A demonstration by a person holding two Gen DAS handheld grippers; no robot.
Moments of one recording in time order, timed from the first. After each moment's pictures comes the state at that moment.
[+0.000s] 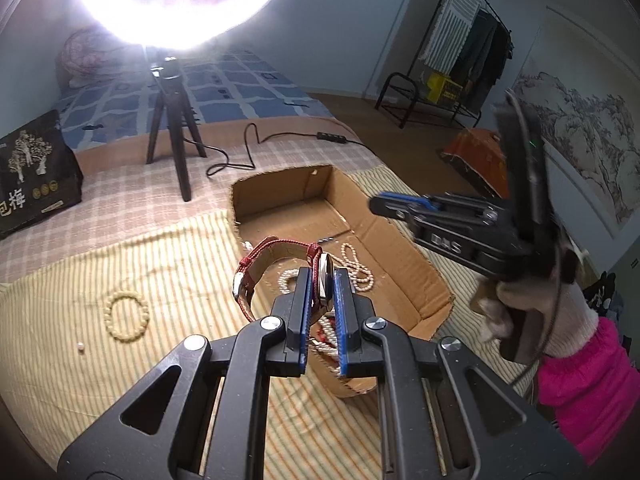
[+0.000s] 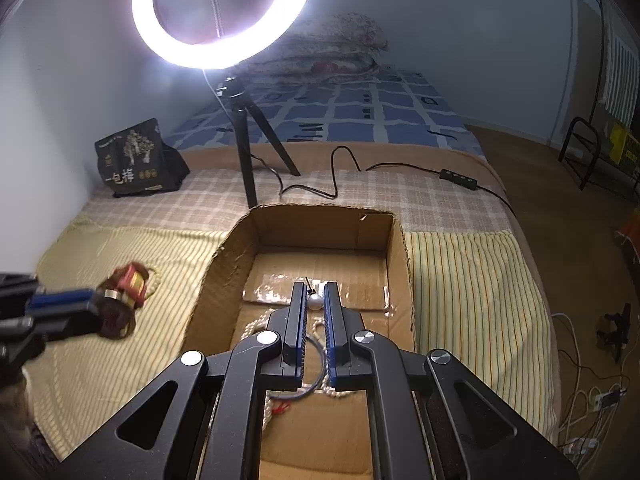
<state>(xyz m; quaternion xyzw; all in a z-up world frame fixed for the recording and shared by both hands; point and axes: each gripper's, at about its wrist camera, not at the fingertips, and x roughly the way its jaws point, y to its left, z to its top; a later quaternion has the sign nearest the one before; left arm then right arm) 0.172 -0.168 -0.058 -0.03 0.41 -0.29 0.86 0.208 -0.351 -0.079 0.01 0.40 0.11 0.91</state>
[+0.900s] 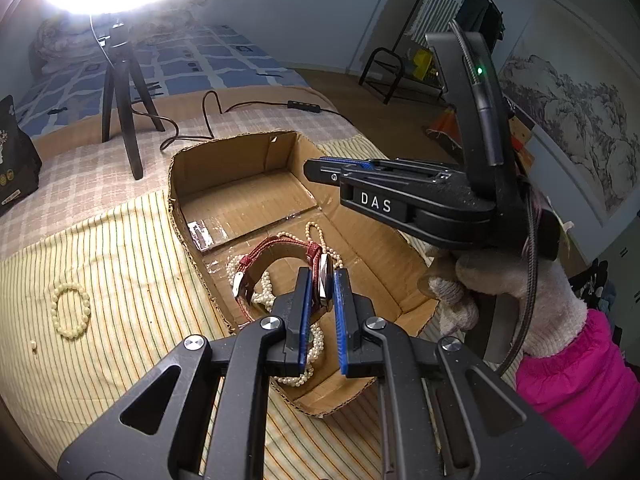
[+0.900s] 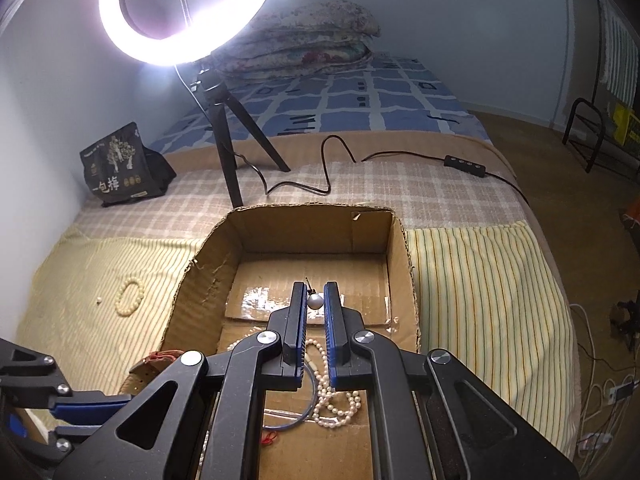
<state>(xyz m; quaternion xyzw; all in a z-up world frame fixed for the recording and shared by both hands) 0.179 -0.216 -0.085 -0.02 0.44 -0.32 0.84 0.237 -0.362 -0.102 0.03 0.41 0.11 0.90</state>
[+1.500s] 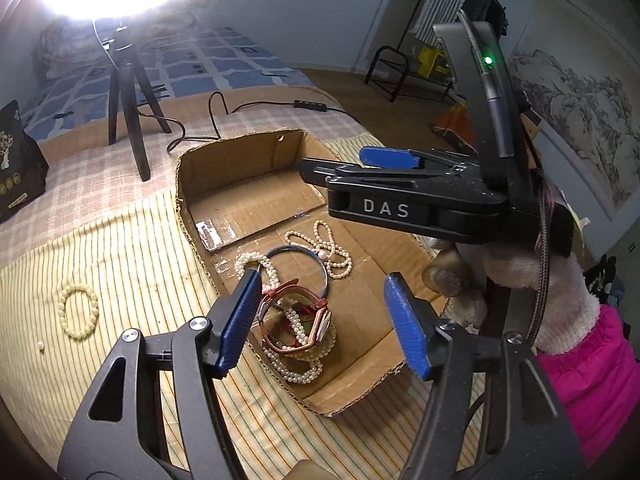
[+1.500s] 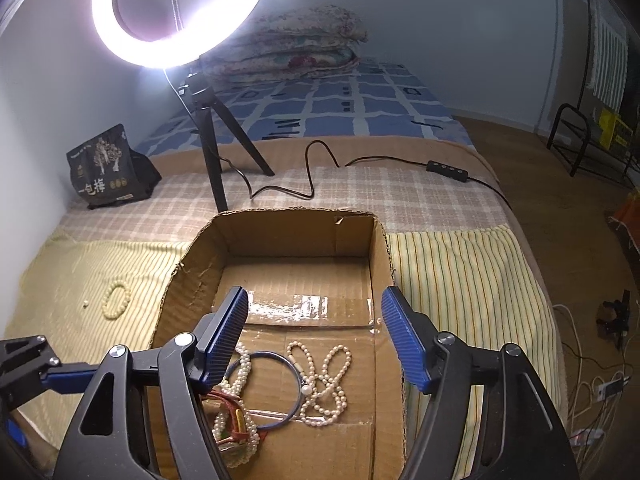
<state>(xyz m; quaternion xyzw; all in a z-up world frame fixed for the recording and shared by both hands) 0.178 -0.216 -0.085 -0.01 0.44 -0.31 0.84 0.234 -0.362 -0.098 0.02 0.40 0.08 0.91</state>
